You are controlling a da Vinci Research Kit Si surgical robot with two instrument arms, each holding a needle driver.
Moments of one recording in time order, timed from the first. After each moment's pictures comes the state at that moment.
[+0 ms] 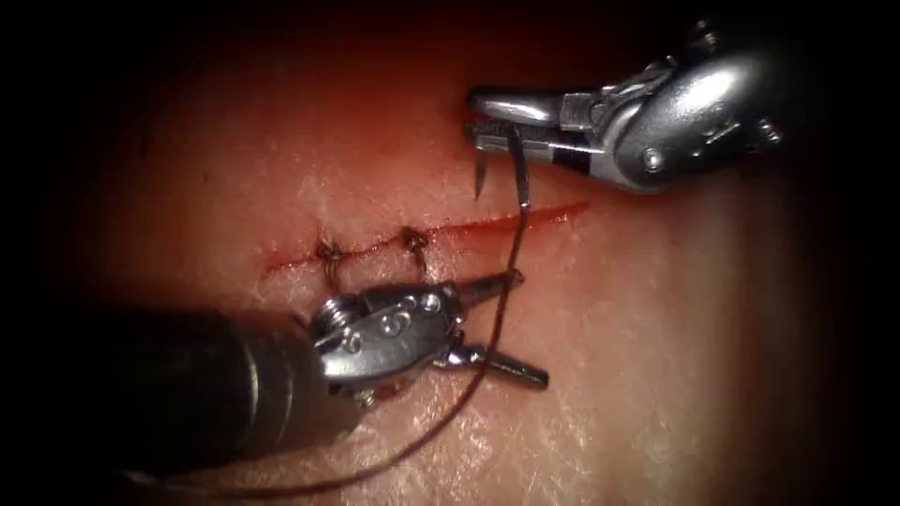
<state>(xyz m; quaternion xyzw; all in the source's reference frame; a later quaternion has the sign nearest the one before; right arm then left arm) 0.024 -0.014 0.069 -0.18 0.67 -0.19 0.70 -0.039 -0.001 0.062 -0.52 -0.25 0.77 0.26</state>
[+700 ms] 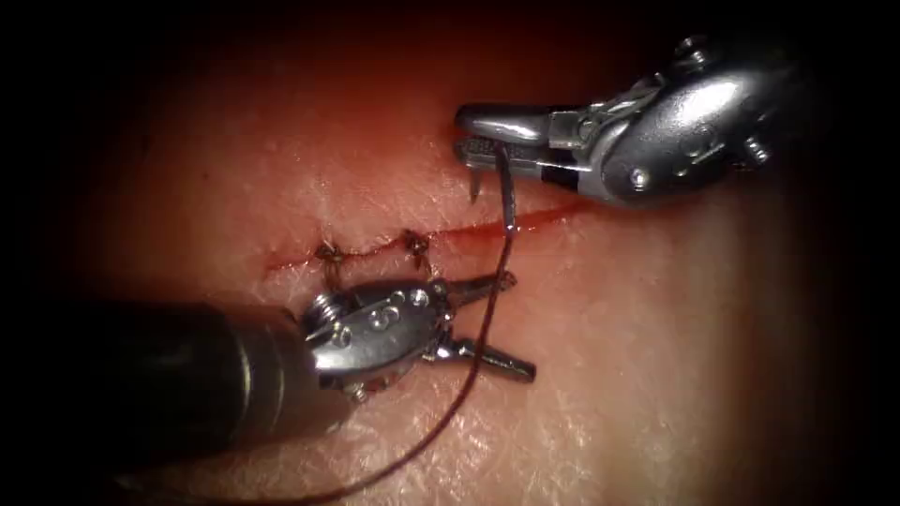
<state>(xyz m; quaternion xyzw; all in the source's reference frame) 0.024 -0.015 0.069 -0.19 0.66 -0.20 0.70 -0.038 -0.001 0.064 -0.52 -0.26 0.77 0.27</state>
